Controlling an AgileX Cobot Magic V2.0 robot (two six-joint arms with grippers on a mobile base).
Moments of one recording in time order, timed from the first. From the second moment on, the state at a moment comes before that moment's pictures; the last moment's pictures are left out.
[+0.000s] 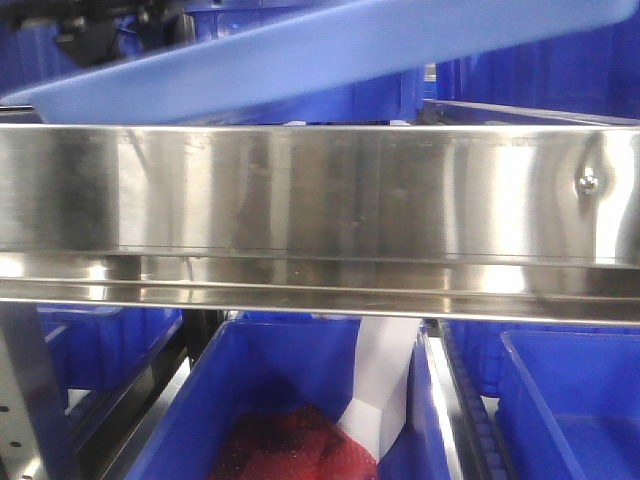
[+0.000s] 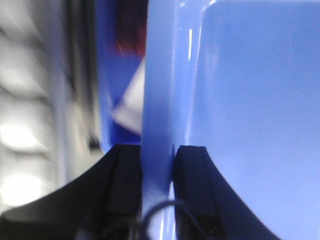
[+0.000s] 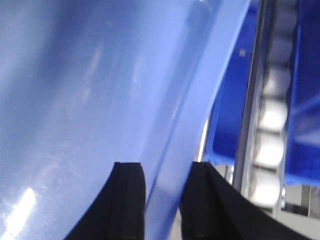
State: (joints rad) left arm -0.43 1.89 -1.88 0.00 1.25 -0.24; right arm 0.49 1.42 -1.50 -0.16 1.15 0.41
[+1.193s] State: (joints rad) left arm -0.26 1.94 -1.99 0.01 1.25 -0.15; right arm 0.45 1.85 -1.77 -0.11 1.08 0.37
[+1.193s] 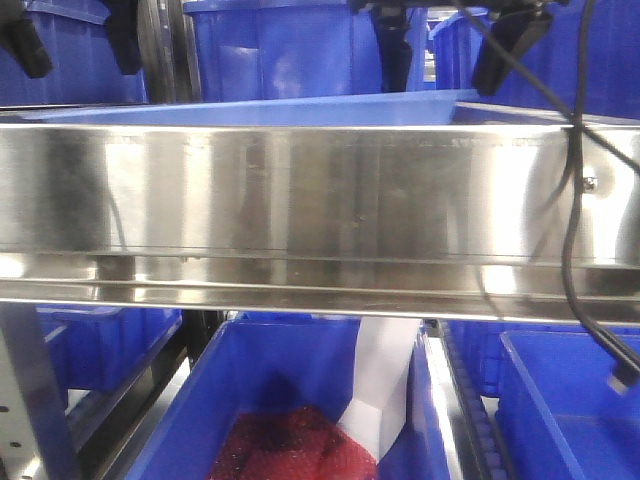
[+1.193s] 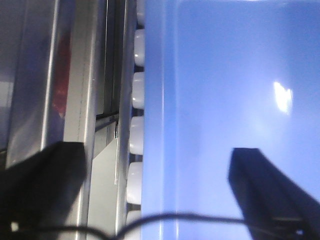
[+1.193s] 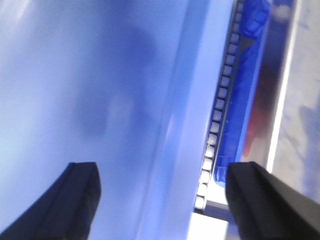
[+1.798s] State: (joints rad) left arm -0.39 1.39 -1.64 0.03 1.26 -0.13; right arm 0.50 1.33 -1.49 -0.12 1.04 0.30
